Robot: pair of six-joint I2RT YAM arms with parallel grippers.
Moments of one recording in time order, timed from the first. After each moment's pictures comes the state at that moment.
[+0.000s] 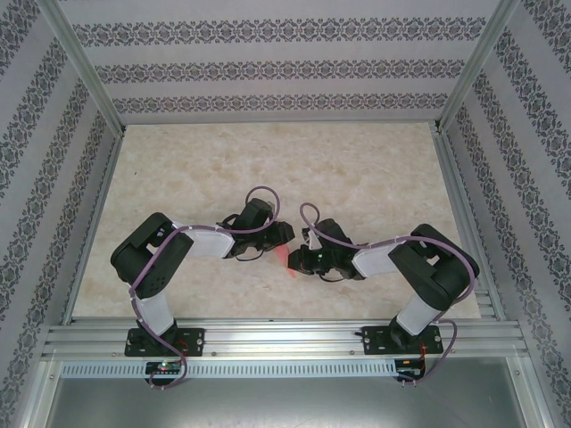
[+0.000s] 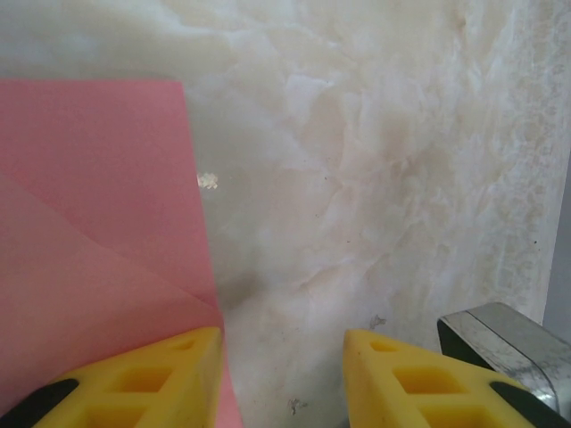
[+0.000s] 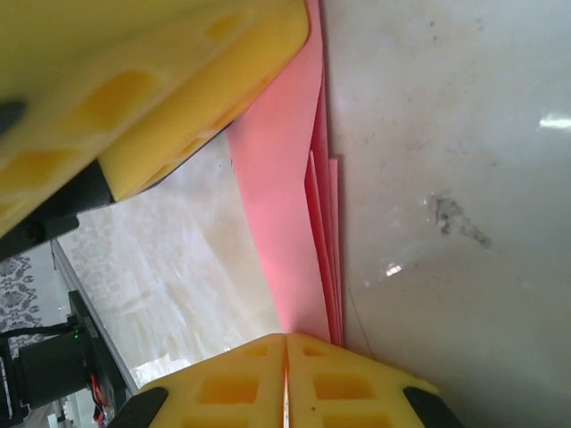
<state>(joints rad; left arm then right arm) -0.69 1.80 0.81 0.20 0.29 -1.04 0.70 1.64 0.47 0.37 -0.52 0.89</state>
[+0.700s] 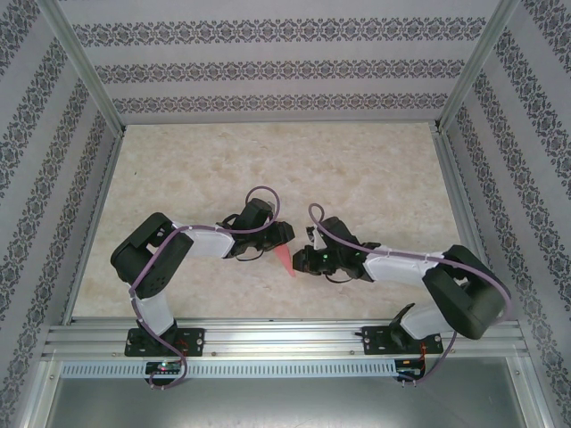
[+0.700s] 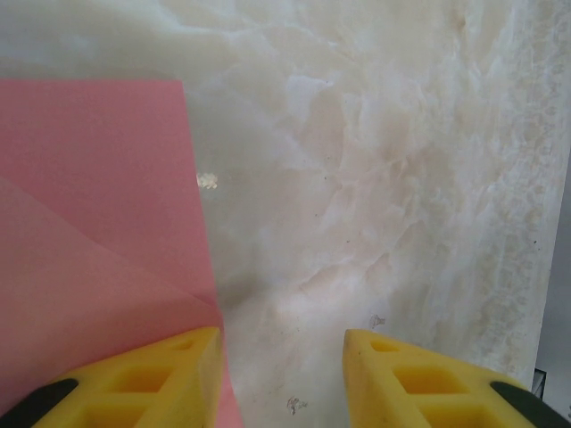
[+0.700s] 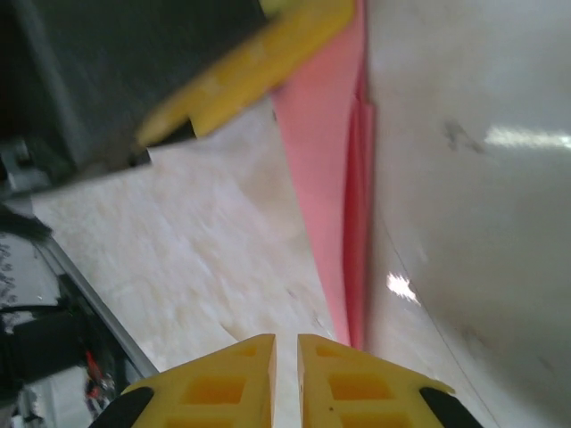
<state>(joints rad) -0.69 1.80 0.81 0.20 0.29 -1.04 0.72 1.45 0.53 0.09 -0.46 0.84</state>
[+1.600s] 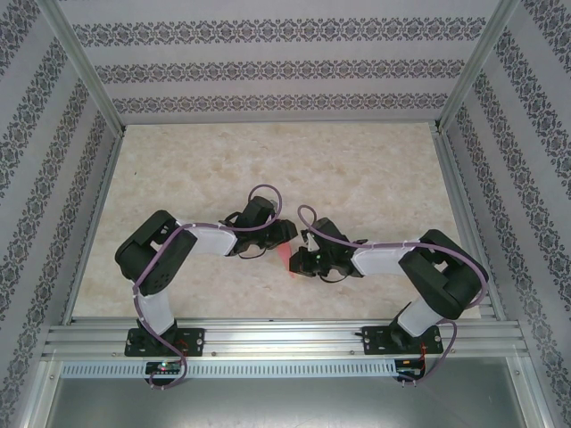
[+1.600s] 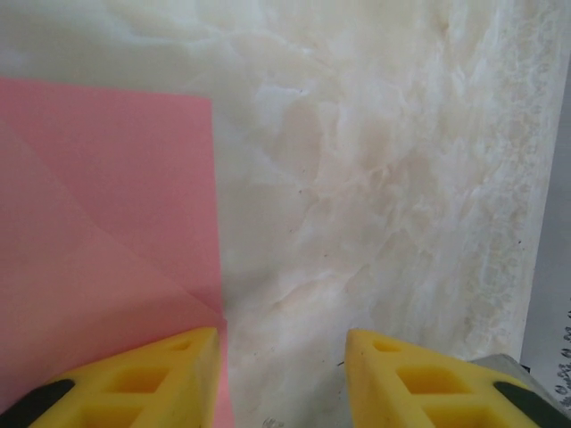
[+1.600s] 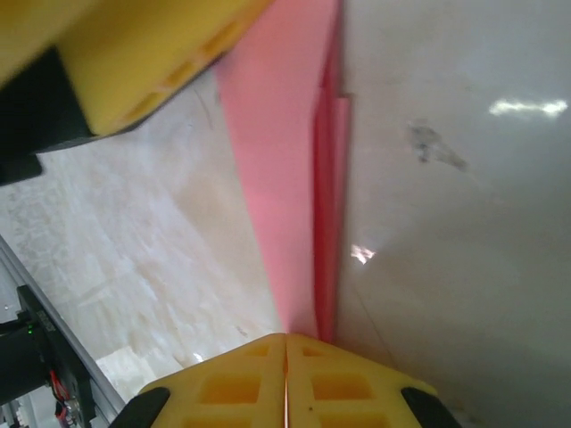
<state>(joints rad) -0.69 1.84 0.85 0.23 0.32 -1.05 0.74 1.58 0.56 0.10 -0.45 0.85</state>
